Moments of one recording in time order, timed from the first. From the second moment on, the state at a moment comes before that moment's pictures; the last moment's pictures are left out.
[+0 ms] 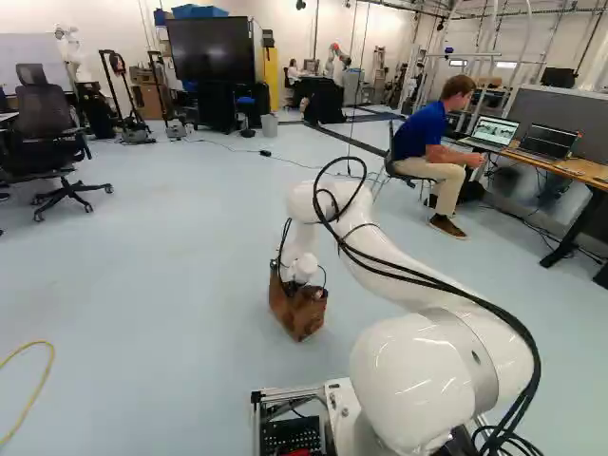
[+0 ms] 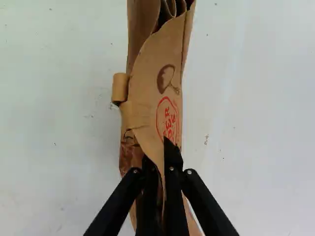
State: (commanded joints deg) arm 8.0 -87.5 -88.6 0.0 23.7 -25.2
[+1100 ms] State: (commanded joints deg) arm 8.0 -66.4 -70.4 0.0 23.7 -25.2
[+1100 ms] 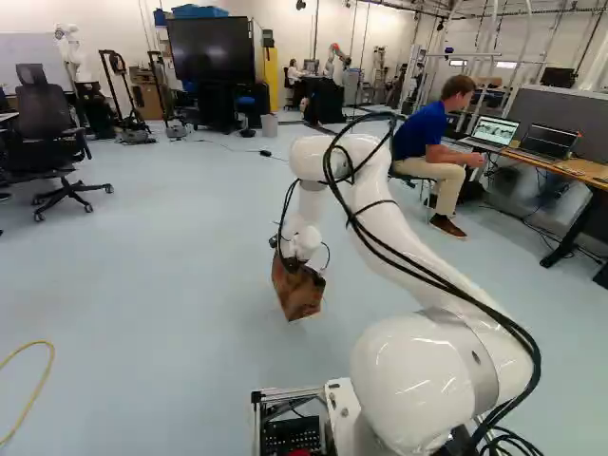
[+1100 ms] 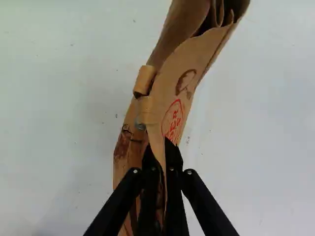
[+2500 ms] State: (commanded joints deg) arm 8.0 -40.4 -53.7 0.0 23.7 -25.2
